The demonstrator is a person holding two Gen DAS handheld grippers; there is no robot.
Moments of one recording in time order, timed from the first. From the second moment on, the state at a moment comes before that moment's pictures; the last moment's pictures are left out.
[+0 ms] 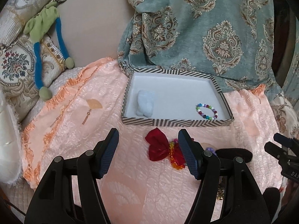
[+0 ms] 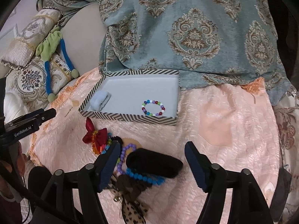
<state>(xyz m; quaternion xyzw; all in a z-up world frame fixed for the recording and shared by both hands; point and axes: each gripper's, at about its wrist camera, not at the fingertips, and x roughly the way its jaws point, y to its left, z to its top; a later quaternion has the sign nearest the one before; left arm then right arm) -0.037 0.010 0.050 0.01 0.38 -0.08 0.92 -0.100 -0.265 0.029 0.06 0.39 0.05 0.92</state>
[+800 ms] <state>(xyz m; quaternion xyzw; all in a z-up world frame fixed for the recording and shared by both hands) -0.033 0.000 -0.020 -0.03 0.48 -0.13 0.87 -0.110 -0.289 -0.020 0.08 0.44 0.04 0.90</state>
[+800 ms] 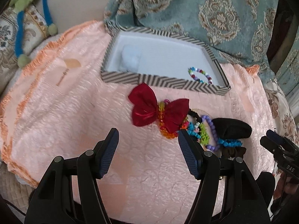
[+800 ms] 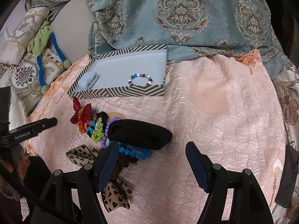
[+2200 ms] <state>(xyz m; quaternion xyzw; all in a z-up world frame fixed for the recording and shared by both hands) 0.010 -0.020 0.032 -0.05 0.44 -0.18 0.88 -0.024 -0.186 -0.073 0.03 0.48 0.21 0.85</state>
